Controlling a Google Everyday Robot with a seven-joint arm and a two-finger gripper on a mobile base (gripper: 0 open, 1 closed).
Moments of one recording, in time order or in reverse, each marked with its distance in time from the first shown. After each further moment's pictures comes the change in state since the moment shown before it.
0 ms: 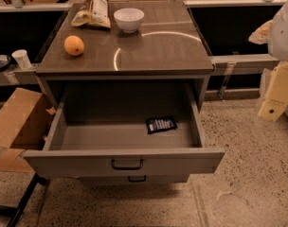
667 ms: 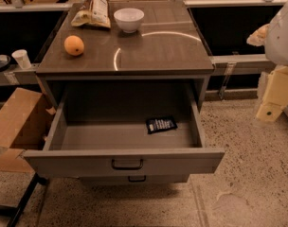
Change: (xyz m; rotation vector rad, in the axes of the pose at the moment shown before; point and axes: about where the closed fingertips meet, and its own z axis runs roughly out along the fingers) arm 0.001 -0.004 0.011 0.009 0.004 -0.022
